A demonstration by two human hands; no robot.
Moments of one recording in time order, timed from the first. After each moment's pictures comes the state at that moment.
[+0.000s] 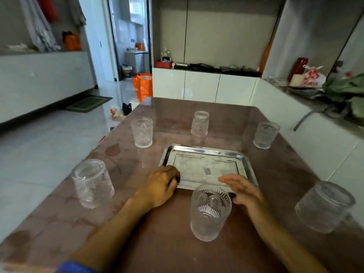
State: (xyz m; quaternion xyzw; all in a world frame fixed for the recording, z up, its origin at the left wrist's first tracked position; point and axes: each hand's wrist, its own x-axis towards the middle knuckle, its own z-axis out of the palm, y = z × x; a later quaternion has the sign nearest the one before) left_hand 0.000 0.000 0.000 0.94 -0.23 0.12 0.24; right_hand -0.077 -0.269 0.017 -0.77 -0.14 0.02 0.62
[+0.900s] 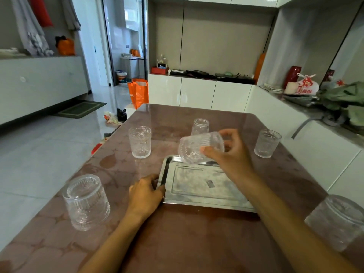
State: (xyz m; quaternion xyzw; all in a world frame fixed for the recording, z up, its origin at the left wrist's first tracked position) left_hand 0.010 0.020 -0.001 0.90 0.03 0.14 0.41; right_hand 0.021 -0.198 0.099 -0.82 -0.04 -0.18 0.54
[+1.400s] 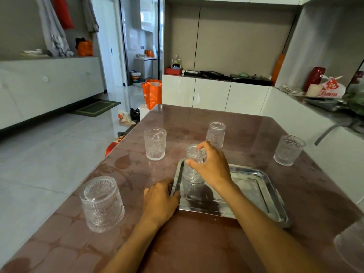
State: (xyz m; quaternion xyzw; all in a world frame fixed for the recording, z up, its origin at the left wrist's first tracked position) left_hand 0.007 0.018 0.004 0.91 0.01 0.13 0.40; right_hand 0.092 -0.134 0.040 -0.92 -0.11 -0.19 0.33
